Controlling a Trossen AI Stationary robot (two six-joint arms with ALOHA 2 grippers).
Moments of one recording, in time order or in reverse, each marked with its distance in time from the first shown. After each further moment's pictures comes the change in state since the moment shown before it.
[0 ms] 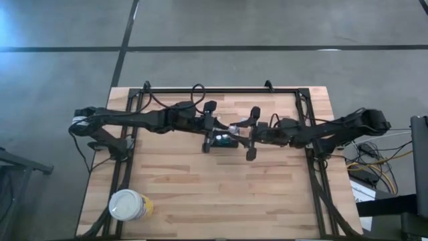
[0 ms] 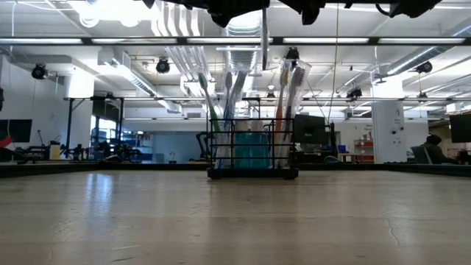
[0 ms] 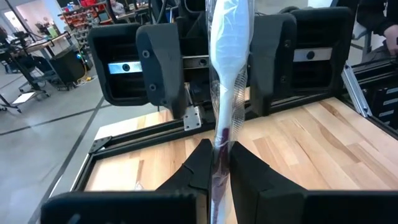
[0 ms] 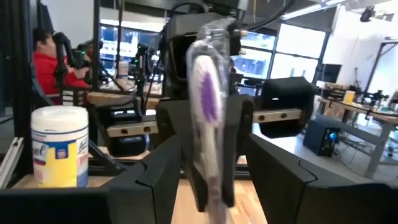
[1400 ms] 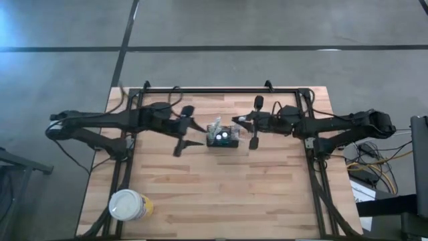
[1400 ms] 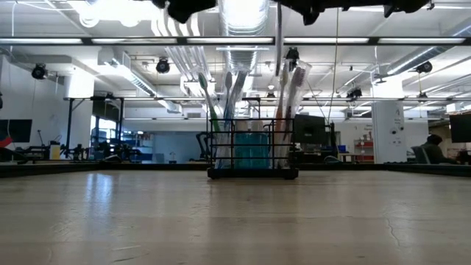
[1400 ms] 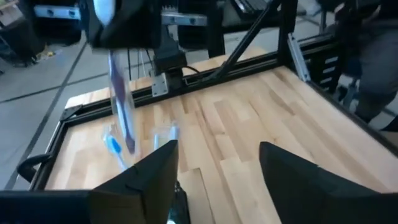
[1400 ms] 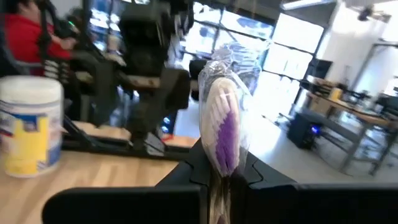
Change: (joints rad) left arm 0.001 -0.286 -0.127 -0.309 0.081 0.000; right arm -0.127 -0.070 0.052 -0.207 -0.098 -0.079
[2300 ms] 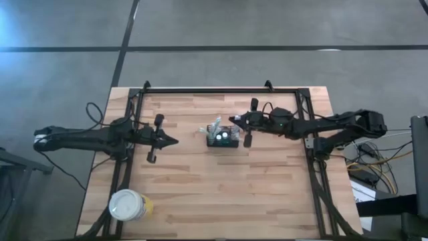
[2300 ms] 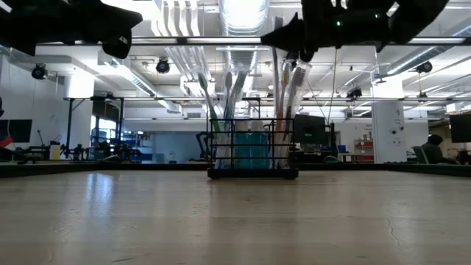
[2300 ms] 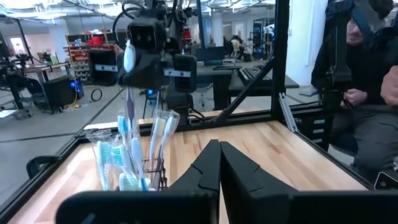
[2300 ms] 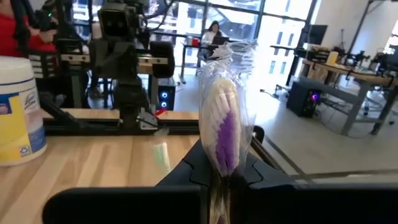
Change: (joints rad) left arm 0.001 -0.640 -0.741 0.483 -0.011 -0.206; right arm -0.102 0.118 -0.105 0.159 -0.056 0.116
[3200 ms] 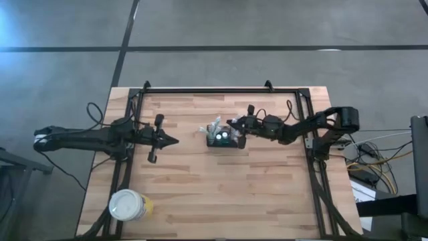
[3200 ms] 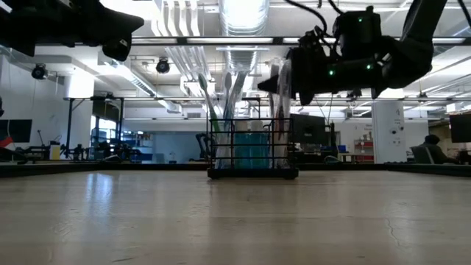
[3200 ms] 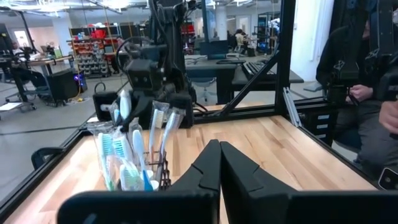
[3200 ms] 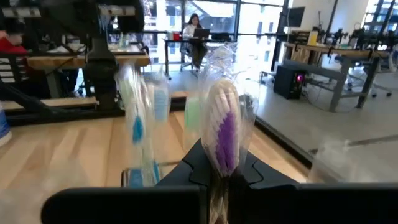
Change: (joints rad) left arm 0.000 0.001 0.000 -0.026 -0.019 -0.001; right arm -0.047 0.306 -0.163 0.470 0.052 0.088
